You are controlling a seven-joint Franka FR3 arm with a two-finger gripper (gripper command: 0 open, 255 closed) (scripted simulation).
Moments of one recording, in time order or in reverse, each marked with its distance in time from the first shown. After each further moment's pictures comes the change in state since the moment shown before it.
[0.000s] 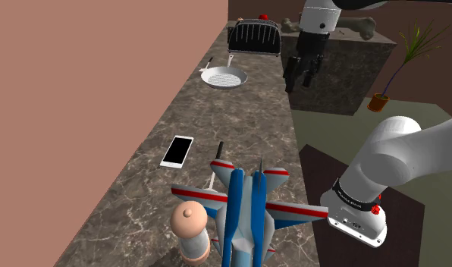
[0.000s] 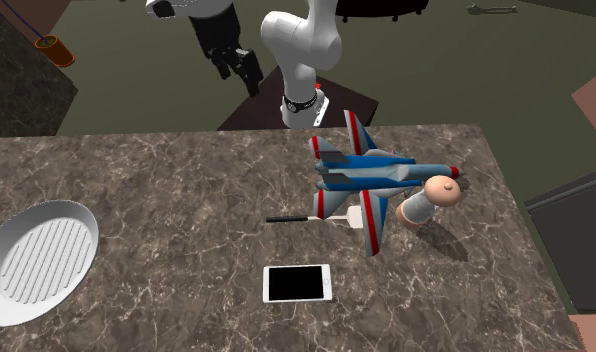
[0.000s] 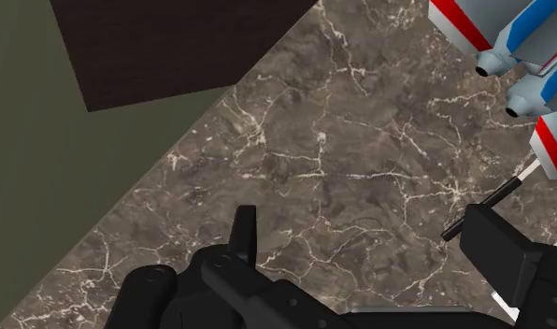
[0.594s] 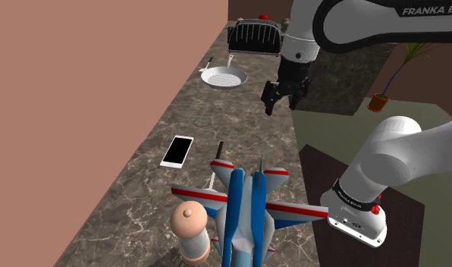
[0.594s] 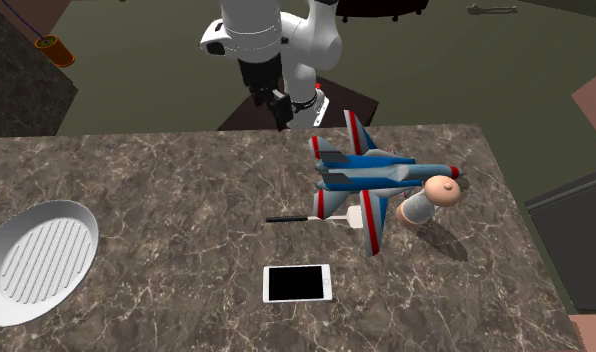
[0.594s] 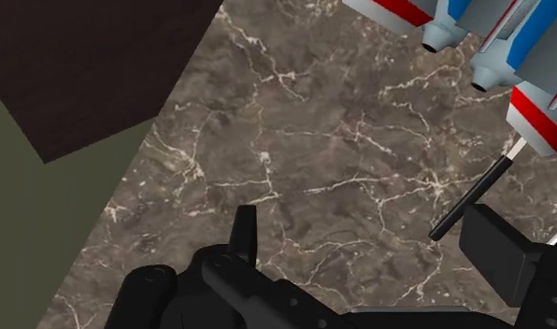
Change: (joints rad) arm -0.002 -0.035 0.224 -0.136 0.129 0.173 0.327
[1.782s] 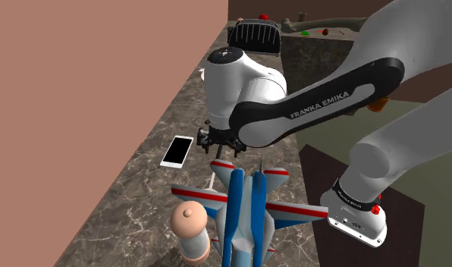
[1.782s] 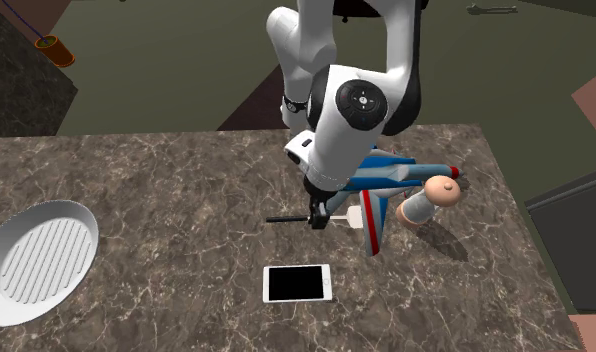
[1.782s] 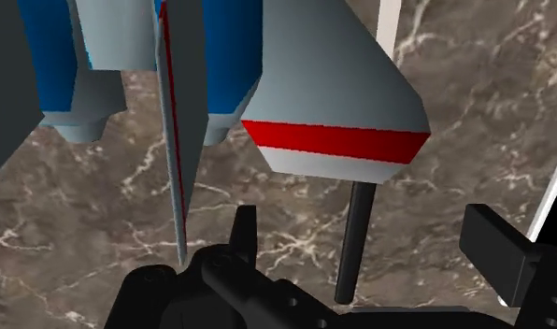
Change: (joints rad) arm -0.334 0.505 0.765 0.152 -0.040 0.497 0.969
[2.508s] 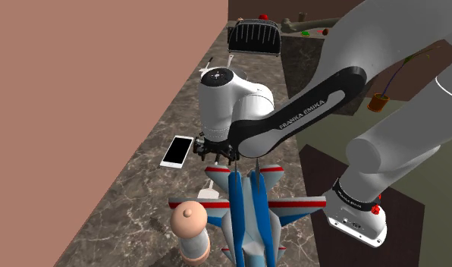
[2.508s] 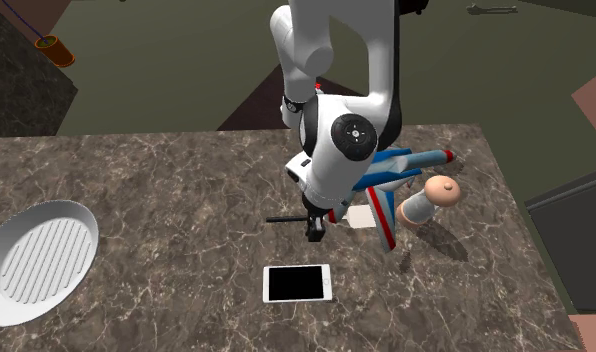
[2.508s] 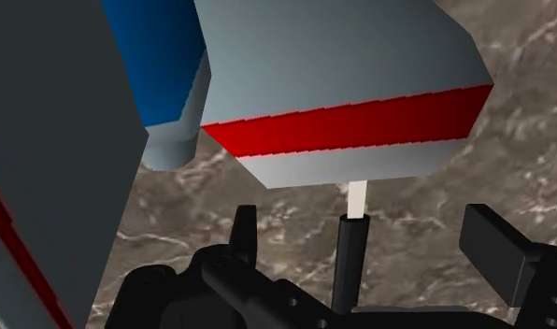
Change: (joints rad) arm -0.156 0.179 0.166 -0.004 -0.181 0.139 0.187
